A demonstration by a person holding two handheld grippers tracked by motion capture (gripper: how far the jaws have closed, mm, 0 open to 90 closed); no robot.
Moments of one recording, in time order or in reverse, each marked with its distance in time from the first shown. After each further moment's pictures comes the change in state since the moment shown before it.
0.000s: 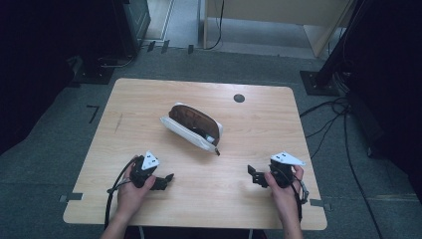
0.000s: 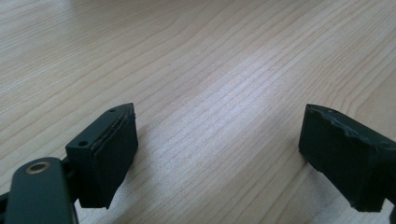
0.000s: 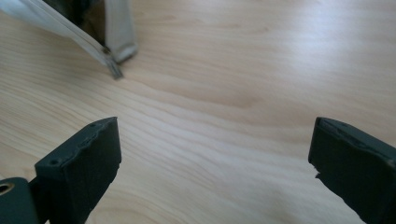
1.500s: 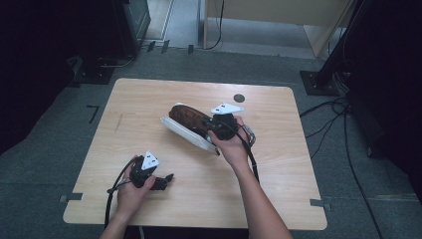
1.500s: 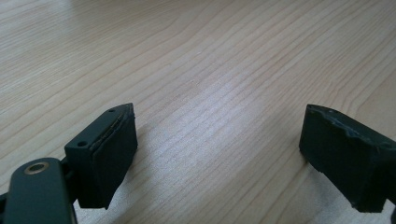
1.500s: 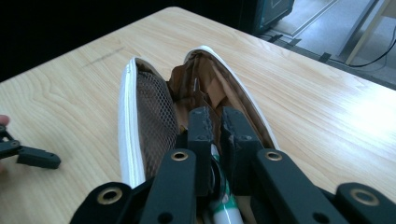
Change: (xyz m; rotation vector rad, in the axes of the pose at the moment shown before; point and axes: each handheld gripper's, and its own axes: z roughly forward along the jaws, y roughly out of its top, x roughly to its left) left arm 0.000 0.000 0.000 0.002 0.000 -0.004; right arm 0.113 0.147 0.095 -0.074 0.234 -0.266
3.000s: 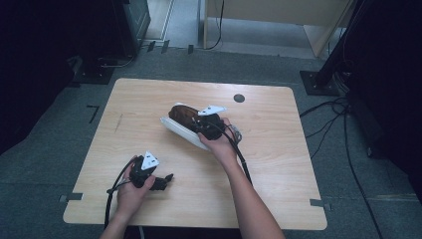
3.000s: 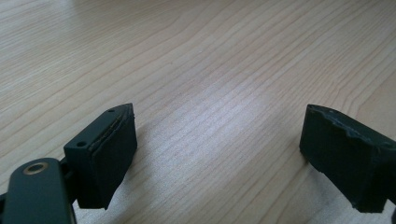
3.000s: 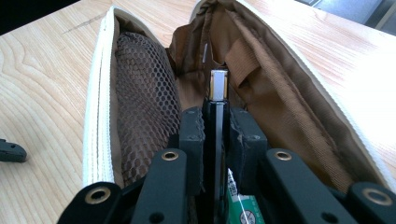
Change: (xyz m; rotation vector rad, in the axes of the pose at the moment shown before) left arm 0.000 -0.001 0.000 -0.002 0.002 -0.003; right arm 0.004 -0.013 0.061 0.117 0.021 -0.015
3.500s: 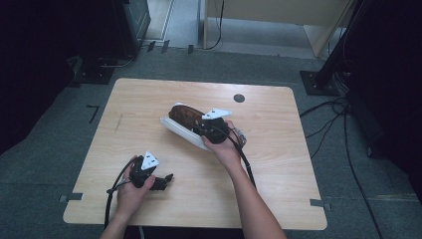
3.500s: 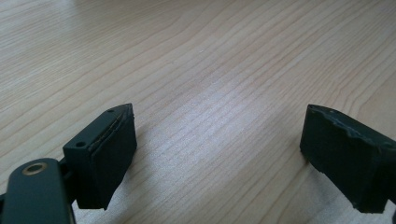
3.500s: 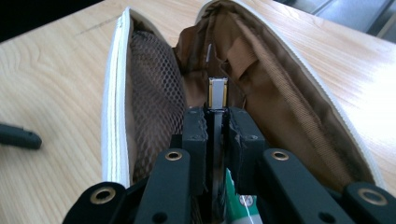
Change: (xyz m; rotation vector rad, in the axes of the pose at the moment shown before) left arm 0.000 0.000 0.000 0.000 0.002 -0.001; right arm -0.001 -0.009 -0.015 -0.034 0.017 -0.004
